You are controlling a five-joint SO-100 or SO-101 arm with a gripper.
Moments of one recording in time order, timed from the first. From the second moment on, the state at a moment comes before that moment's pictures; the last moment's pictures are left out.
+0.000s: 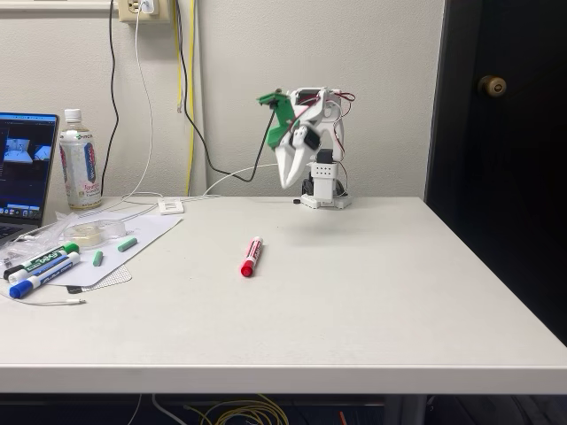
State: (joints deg) arm 15.6 100.6 97.8 47.0 -65.4
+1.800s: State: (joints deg) arm 22.0 21.2 -9.7 89.9 -95.0
